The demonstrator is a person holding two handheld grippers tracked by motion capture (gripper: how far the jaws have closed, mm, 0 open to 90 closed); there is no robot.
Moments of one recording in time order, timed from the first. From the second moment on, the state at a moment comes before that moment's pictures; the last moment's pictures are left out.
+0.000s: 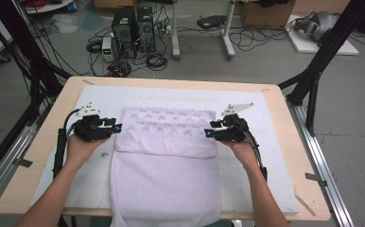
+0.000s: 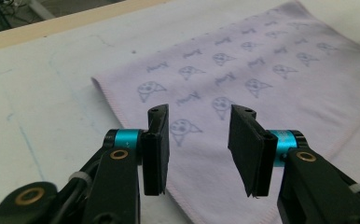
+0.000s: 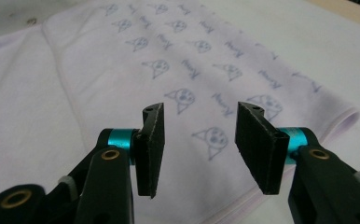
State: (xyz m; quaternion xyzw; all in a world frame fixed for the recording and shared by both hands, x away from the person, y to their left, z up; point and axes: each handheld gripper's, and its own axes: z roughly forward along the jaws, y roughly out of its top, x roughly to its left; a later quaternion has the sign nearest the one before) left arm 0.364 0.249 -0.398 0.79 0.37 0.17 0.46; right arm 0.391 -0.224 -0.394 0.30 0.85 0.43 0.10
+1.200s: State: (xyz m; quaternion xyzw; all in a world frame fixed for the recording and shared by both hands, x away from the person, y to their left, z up) left arm 0.341 0.239 -0.445 0.82 0.36 0.16 0.41; right arm 0.361 -0.220 -0.445 0.28 0.87 0.40 0.08
